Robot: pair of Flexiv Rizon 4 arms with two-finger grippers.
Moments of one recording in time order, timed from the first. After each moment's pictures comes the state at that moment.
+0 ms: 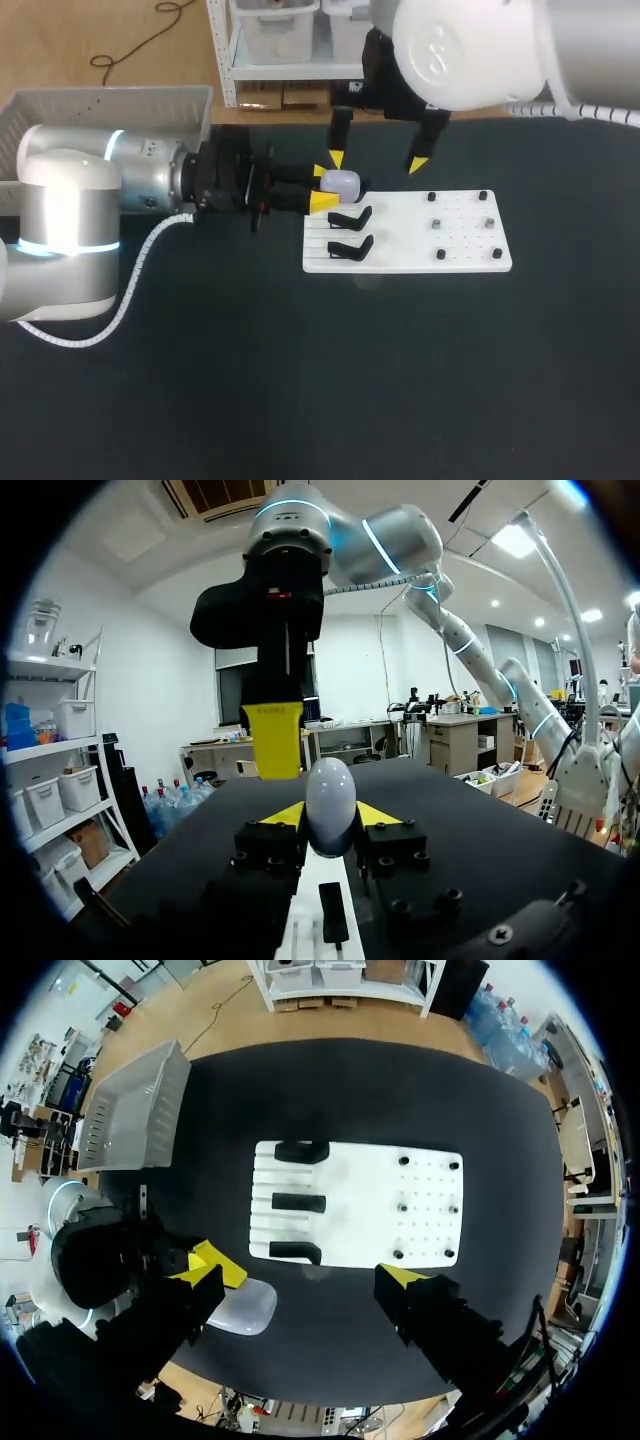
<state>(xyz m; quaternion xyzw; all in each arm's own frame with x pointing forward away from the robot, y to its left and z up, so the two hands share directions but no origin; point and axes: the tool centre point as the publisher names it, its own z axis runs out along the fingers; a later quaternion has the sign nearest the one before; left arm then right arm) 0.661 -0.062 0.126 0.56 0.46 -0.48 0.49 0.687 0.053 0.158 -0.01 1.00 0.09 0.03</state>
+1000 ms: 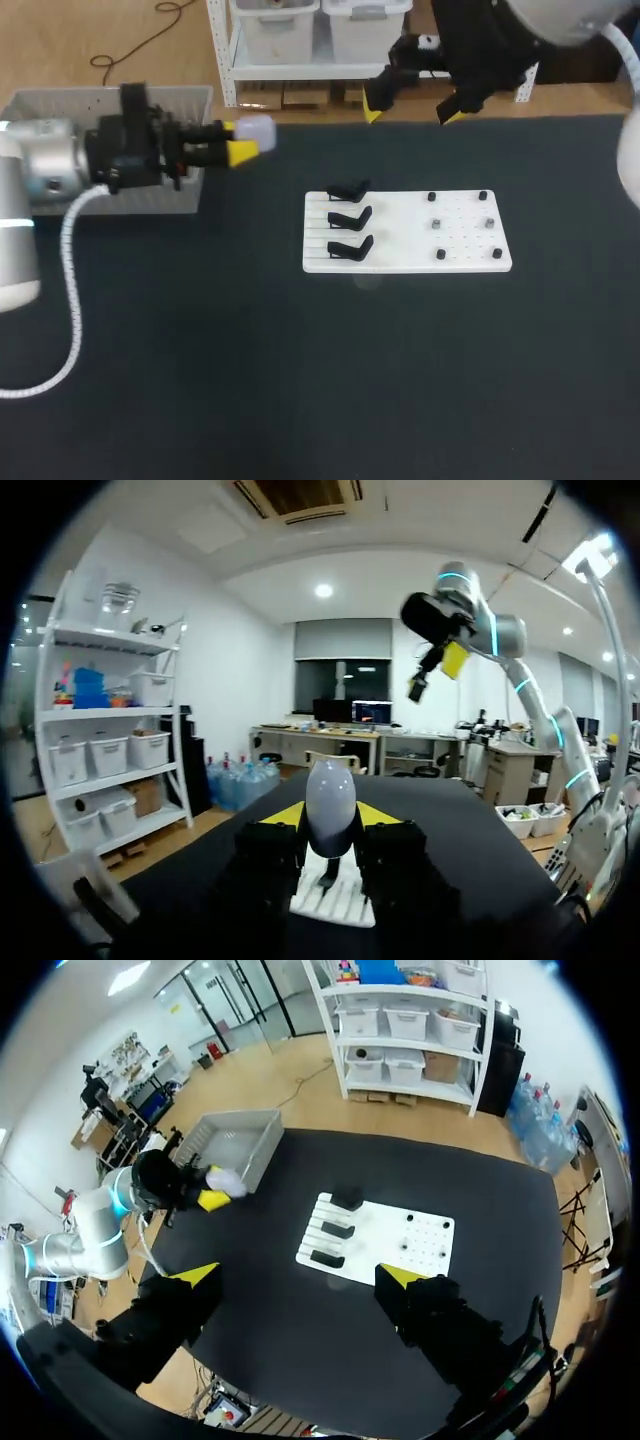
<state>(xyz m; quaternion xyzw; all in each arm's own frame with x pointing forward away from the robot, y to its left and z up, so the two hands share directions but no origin) 0.709 0.060 0.180 0.42 0.60 -0.42 0.53 0.616 0.028 0.276 -0.12 0.95 0.19 0.23</state>
